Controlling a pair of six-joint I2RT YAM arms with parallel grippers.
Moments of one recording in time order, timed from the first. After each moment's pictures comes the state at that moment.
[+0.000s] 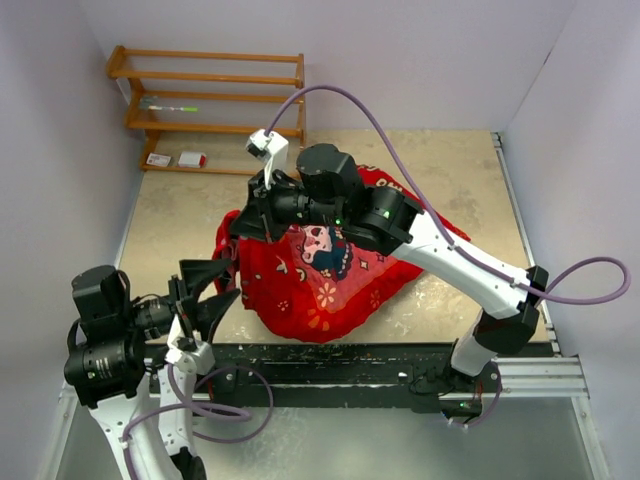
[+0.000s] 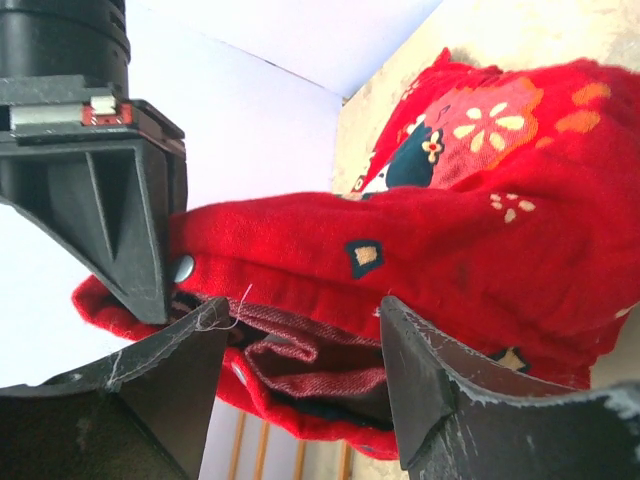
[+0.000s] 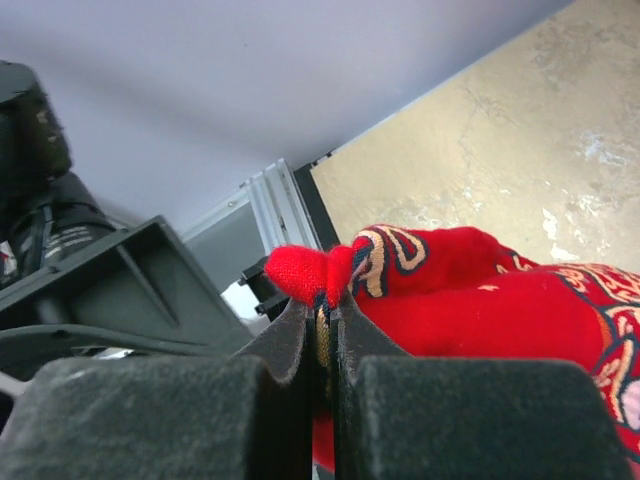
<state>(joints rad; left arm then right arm) 0.31 0.48 1.16 -1.29 1.45 1.67 1.10 1.64 1.95 -0.56 -0.20 0.39</state>
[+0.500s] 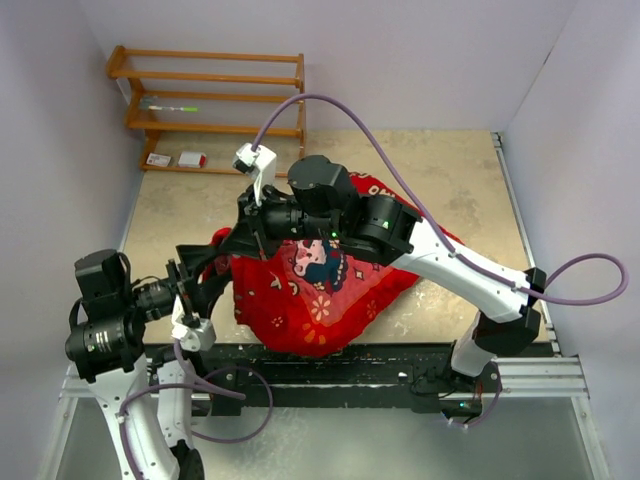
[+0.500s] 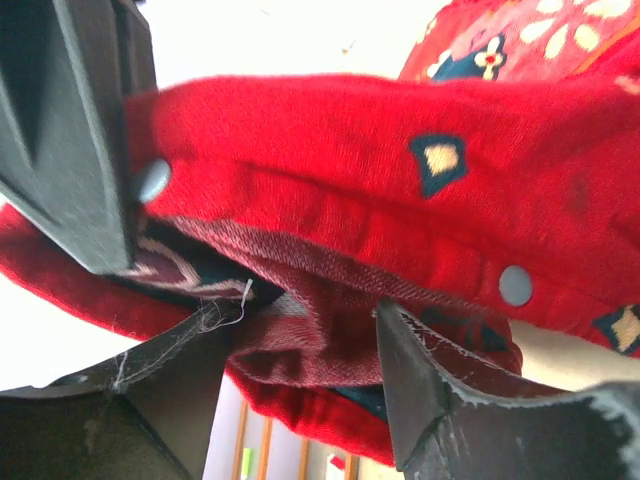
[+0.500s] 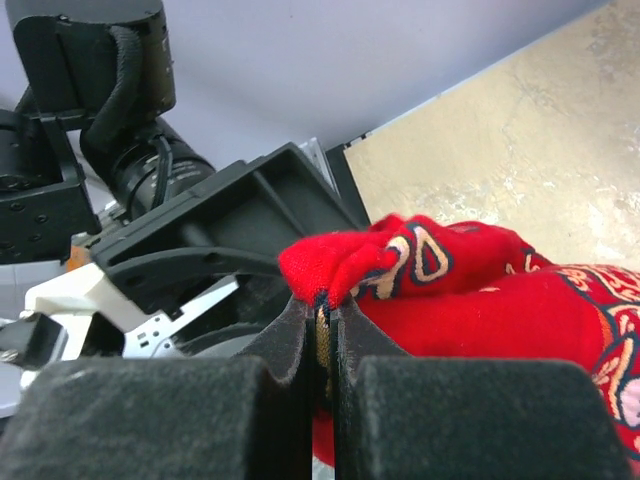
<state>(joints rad) 0.32 0.56 1.13 -1.27 1.40 1.79 1.18 1.65 2.00 -0.60 -0.20 0.38</state>
